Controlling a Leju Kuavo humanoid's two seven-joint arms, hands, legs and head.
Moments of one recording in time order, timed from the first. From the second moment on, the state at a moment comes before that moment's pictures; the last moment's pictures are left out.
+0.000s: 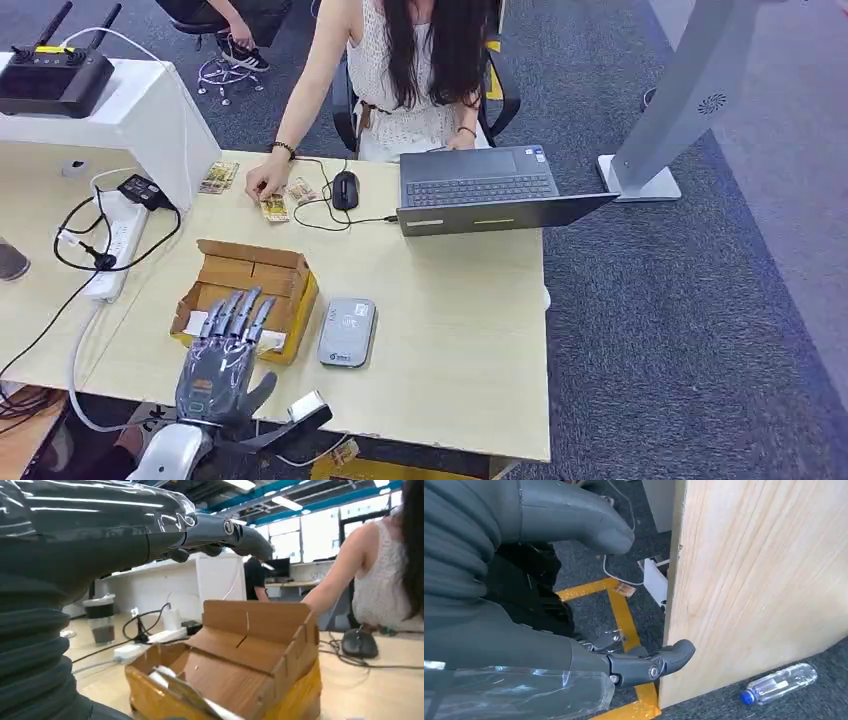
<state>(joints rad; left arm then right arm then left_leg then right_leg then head) 0.15 0.14 -0.33 -1.52 -1.42 0.12 0.05 -0.08 0.15 -0.76 -0.29 0.16 0.37 -0.48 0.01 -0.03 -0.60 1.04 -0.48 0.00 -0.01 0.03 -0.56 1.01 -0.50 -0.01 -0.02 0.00</state>
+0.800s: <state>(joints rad) 0.15 0.14 -0.27 -1.47 -1.42 0.10 0.11 -0.08 0.15 -0.77 -0.29 0.18 0.37 -0.46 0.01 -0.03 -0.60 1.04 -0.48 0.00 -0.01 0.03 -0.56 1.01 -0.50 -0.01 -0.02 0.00</state>
